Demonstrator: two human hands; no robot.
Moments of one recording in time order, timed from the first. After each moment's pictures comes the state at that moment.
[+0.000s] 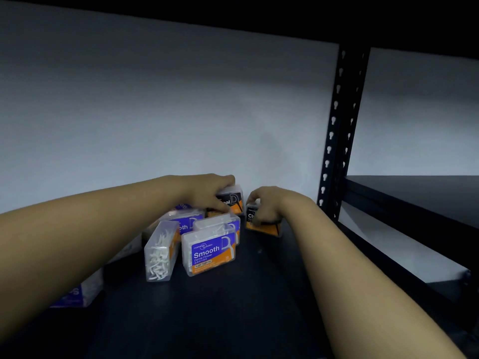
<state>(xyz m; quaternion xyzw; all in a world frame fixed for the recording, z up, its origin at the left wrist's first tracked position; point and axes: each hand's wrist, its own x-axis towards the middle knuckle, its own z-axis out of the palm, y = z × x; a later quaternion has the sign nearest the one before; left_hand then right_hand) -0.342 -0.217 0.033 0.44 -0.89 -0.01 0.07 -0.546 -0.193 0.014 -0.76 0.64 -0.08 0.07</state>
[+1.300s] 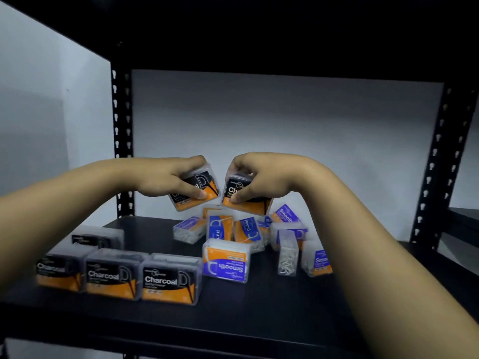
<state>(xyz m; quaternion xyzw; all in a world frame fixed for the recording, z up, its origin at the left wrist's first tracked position) -0.072 -0.018 0.105 0.52 -0.82 -0.13 0.20 -0.320 -0.041 0.130 -0.91 0.40 -0.12 0.02</state>
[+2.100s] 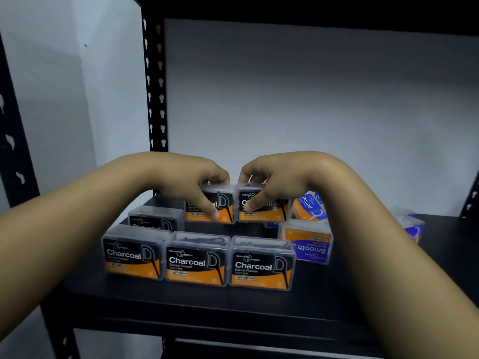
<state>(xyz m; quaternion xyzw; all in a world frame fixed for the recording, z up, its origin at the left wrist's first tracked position) 0.017 -0.018 0.067 0.53 -0.84 -0.06 0.02 -0.199 -0.045 0.084 -0.90 0.42 -0.01 0.13</state>
